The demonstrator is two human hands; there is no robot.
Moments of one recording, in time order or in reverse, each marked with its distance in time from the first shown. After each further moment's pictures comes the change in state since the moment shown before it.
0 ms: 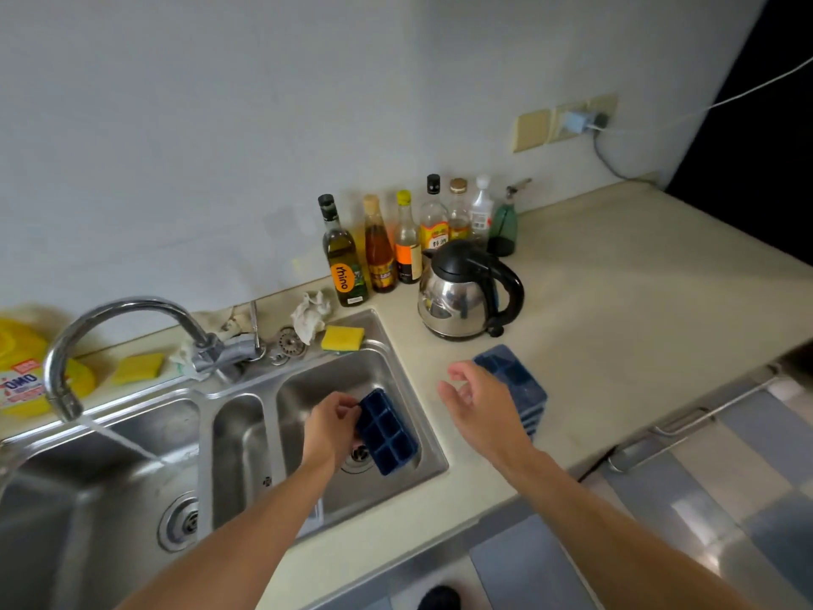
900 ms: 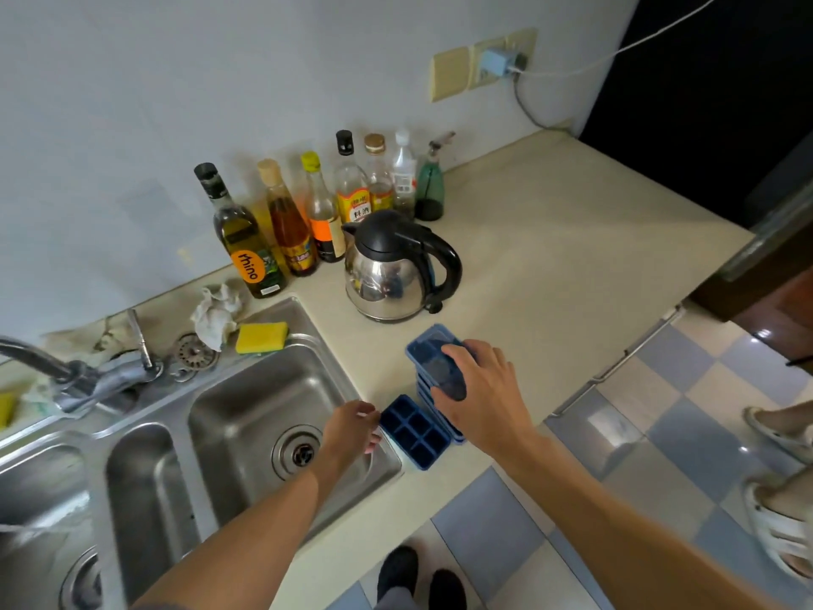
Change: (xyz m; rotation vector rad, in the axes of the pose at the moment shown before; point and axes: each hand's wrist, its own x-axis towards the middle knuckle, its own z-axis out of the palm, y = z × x) left_hand 0.045 -0.006 0.116 0.156 -0.444 -0.175; right_hand 0.015 0.055 -0.037 -0.441 0.100 0.047
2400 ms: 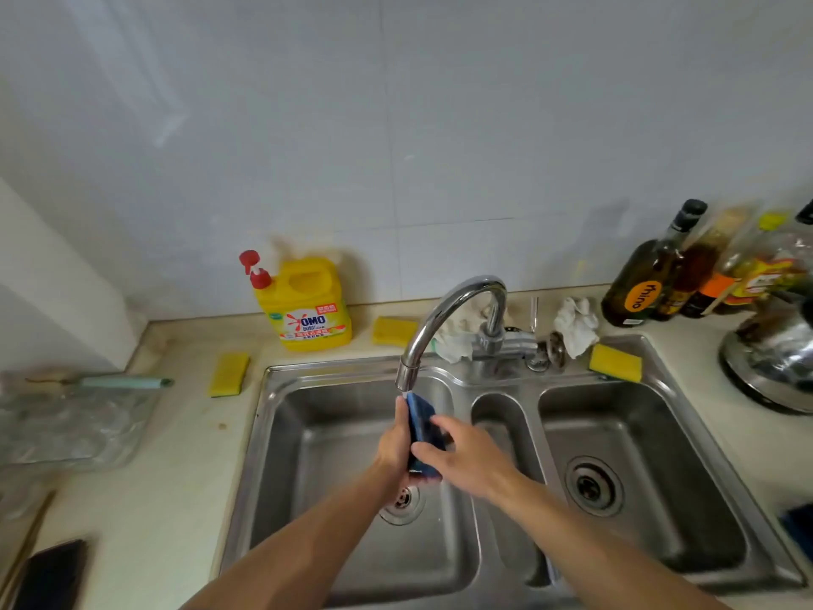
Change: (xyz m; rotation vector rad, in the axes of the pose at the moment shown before) left_hand -0.103 -0.232 -0.418 -0.840 0.220 -0.232; right_hand -0.056 -0.475 0.288 0.267 -0.722 -0.208
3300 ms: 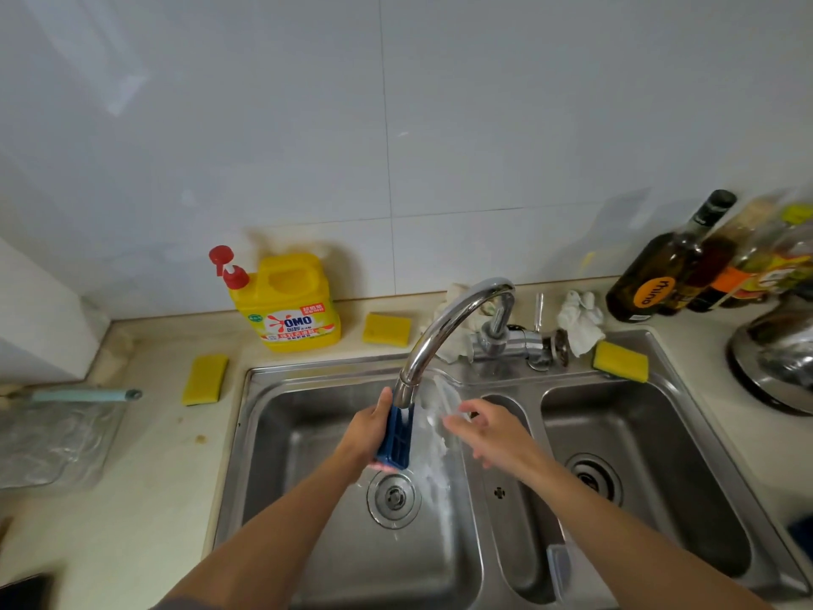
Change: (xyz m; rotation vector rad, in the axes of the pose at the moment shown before) left_hand 0.059 0.036 -0.045 0.462 0.048 0.100; right_hand 0.047 0.033 -0.038 0.130 -0.006 0.192
